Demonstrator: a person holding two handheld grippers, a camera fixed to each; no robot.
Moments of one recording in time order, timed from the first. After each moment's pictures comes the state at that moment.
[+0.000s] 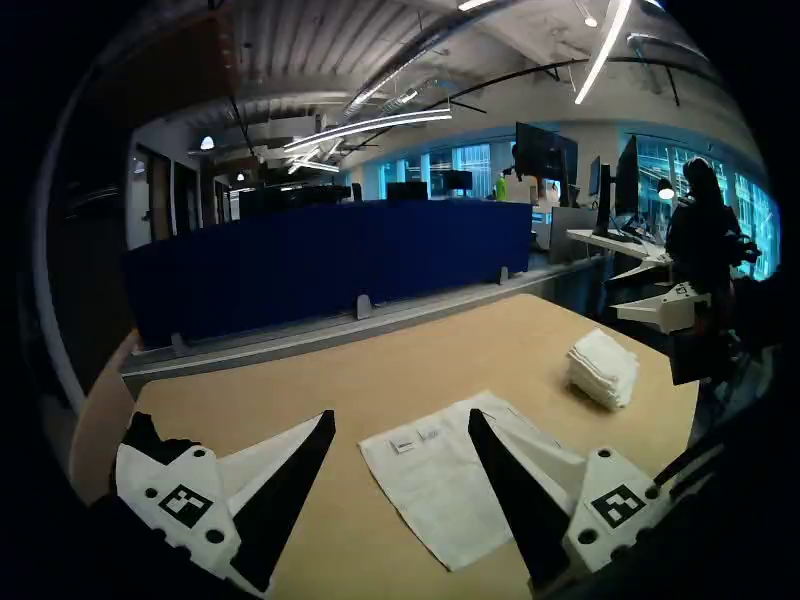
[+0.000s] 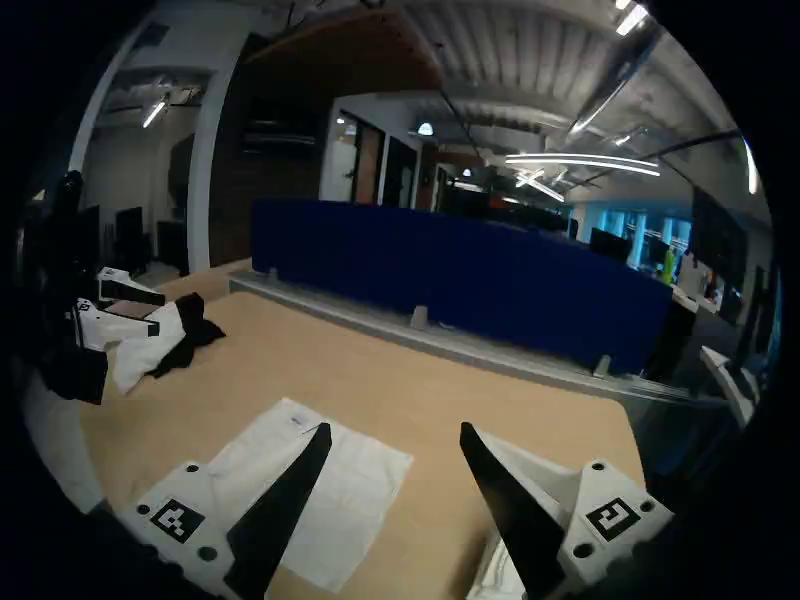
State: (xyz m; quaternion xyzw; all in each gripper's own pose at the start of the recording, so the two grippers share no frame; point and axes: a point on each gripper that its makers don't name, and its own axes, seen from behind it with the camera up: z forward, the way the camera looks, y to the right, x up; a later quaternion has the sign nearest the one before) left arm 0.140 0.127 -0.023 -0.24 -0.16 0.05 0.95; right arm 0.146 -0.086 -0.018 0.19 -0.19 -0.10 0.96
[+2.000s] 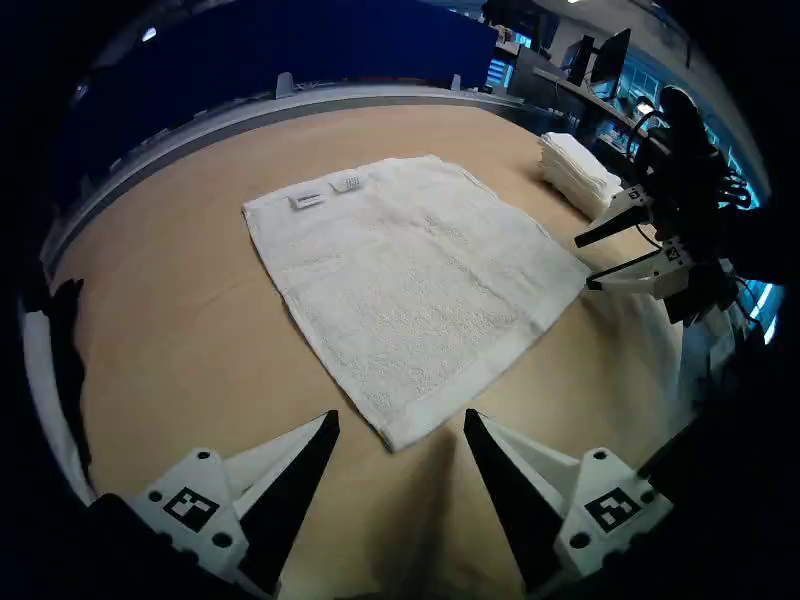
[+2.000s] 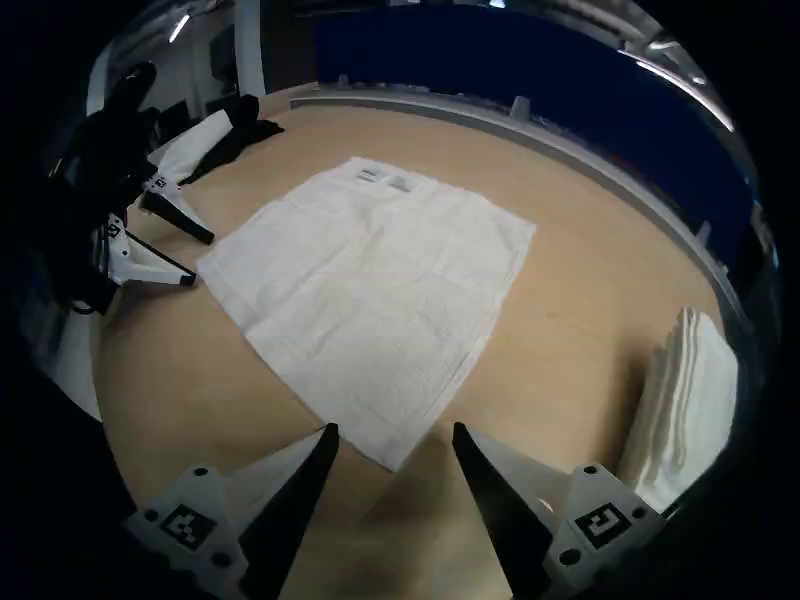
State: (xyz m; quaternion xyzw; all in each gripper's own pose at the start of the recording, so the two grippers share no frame) left arm -0.119 0.163 -0.101 -0.32 -0.43 0.09 0.84; right arm -0.126 -0.091 -0.117 0.28 -0.43 -0.14 0.85
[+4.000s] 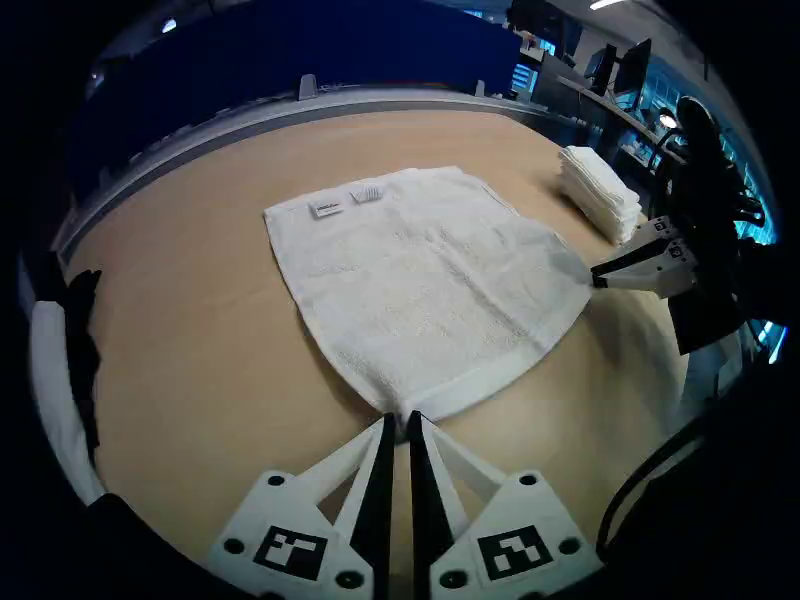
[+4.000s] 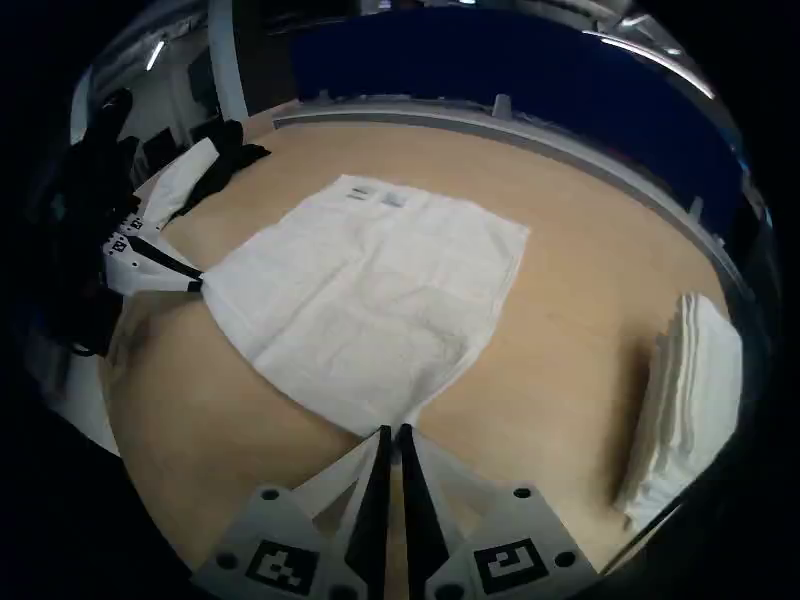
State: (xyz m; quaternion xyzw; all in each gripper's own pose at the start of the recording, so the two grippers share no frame) left arm -0.100 0.164 -0.100 -0.28 -0.43 0.08 0.85; right arm -0.110 -0.105 -0.112 0.27 -0.43 -0.09 0.86
